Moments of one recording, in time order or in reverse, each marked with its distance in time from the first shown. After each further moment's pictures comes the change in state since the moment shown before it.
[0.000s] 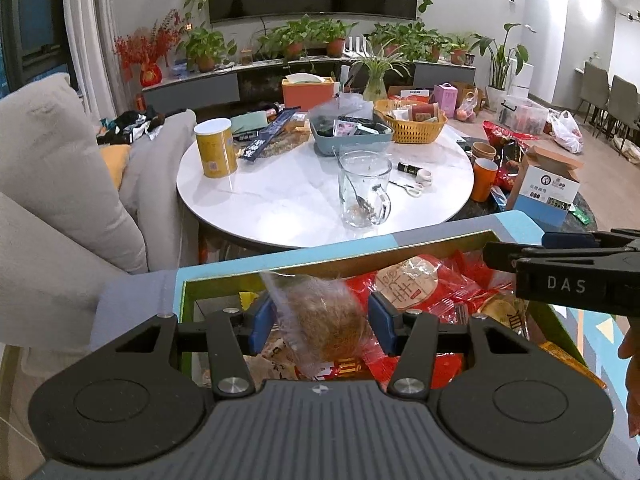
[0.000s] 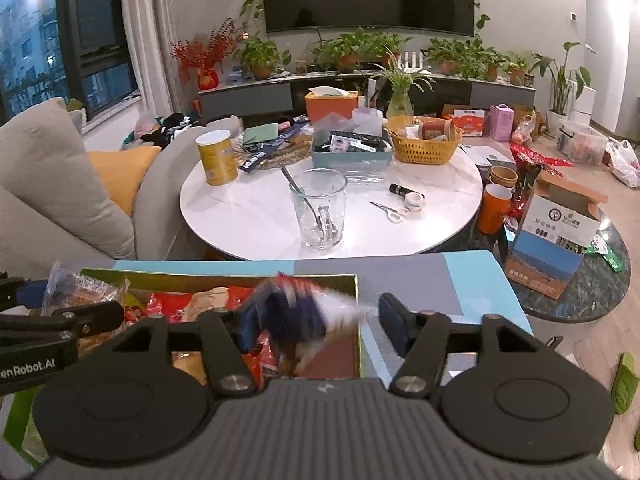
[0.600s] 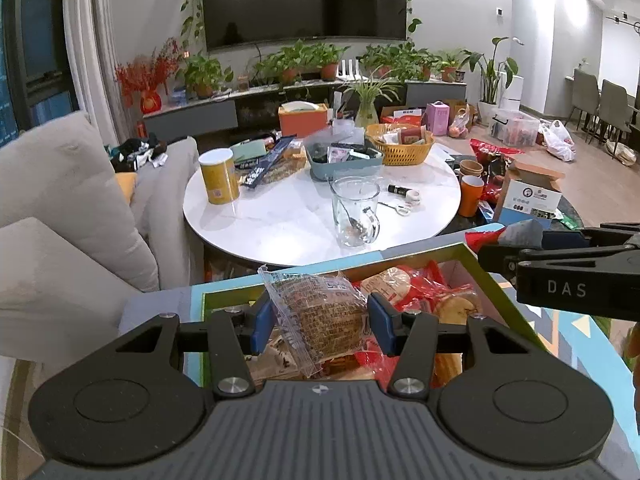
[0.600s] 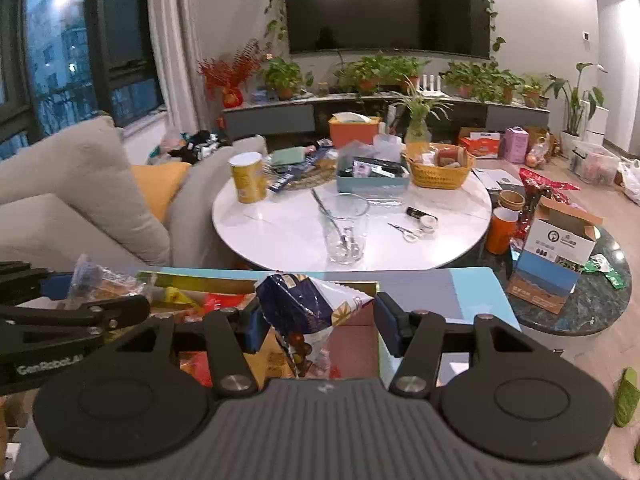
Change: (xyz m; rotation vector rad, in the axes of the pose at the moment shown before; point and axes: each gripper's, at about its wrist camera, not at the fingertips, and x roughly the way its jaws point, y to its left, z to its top) left arm -0.045 -0.007 -0.004 0.033 -0.065 0.003; right arm -0.039 0.005 -0.001 -0.036 -0.051 0.047
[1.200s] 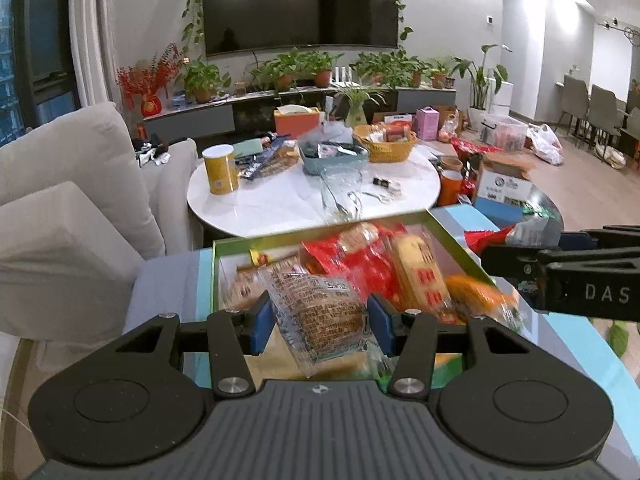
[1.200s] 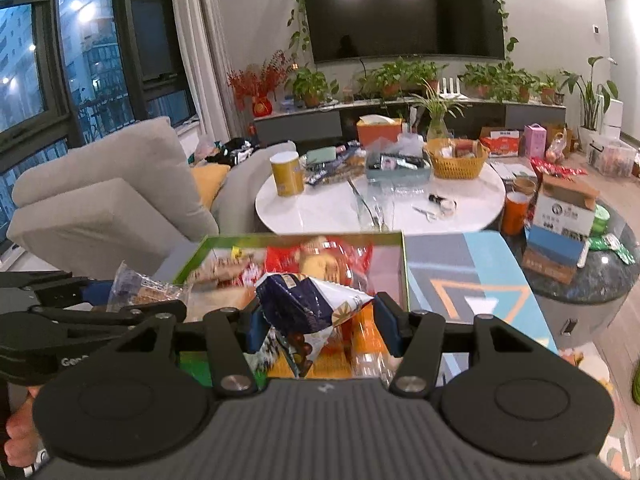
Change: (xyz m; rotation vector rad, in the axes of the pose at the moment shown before) left arm -0.073 -0.009 -0.042 -0.006 -0.032 -0.015; right arm -0.072 0.015 -0.032 0.014 -0.044 0.115
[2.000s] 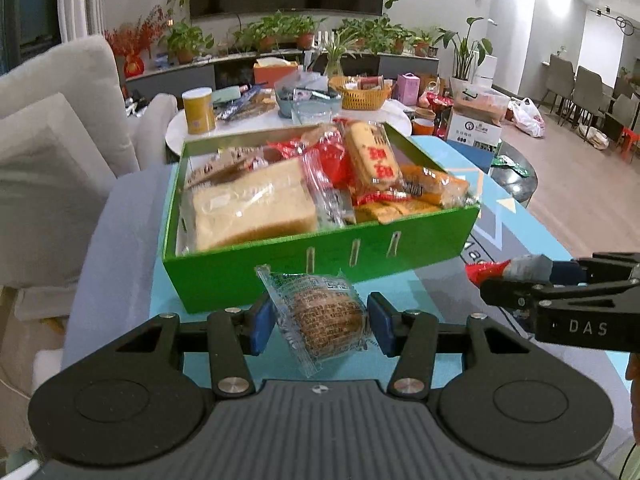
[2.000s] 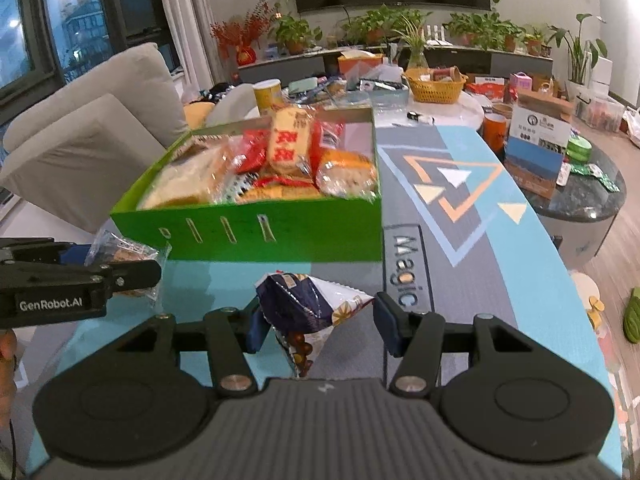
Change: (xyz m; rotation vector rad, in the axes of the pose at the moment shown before) left arm -0.028 -0.025 -0.083 -0.006 0.096 -0.064; right arm -0.028 -0.010 -0.092 0.029 0.145 -0.033
